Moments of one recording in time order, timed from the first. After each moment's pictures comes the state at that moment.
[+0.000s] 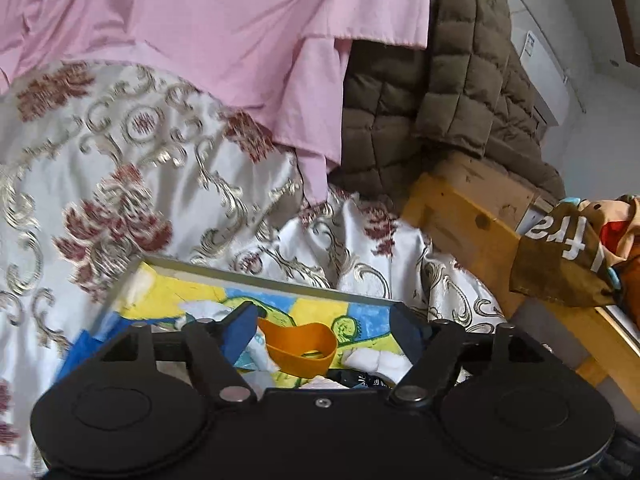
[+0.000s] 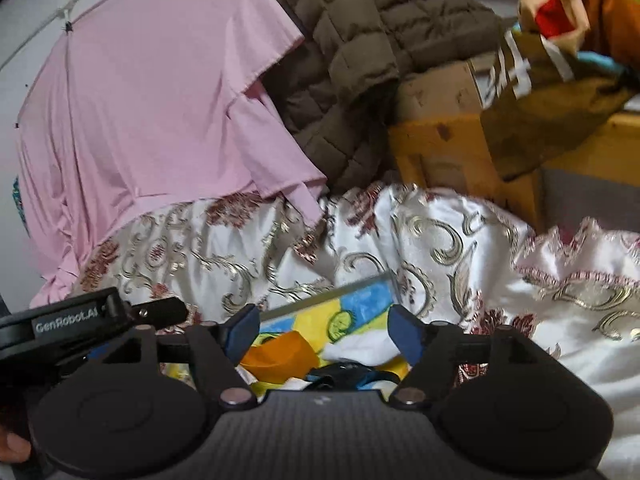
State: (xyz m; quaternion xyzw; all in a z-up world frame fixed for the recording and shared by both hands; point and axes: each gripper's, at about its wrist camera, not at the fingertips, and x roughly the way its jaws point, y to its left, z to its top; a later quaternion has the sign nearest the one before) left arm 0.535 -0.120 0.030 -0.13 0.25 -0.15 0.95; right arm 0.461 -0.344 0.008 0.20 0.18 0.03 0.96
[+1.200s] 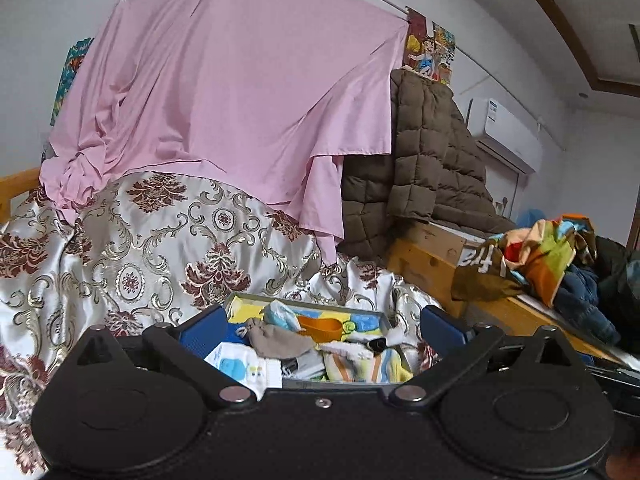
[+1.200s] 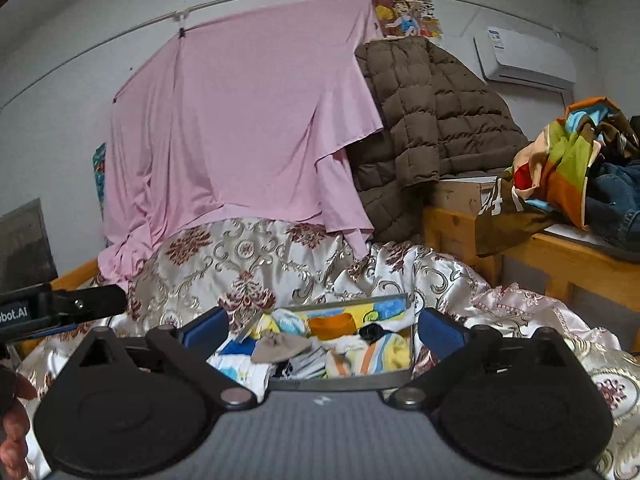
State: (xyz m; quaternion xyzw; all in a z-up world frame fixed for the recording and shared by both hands) left arm 0.219 -0.042 0.104 -0.10 0.13 -0.11 0.98; right arm 0.190 -0.283 0.094 0.08 0.12 0.06 0.99
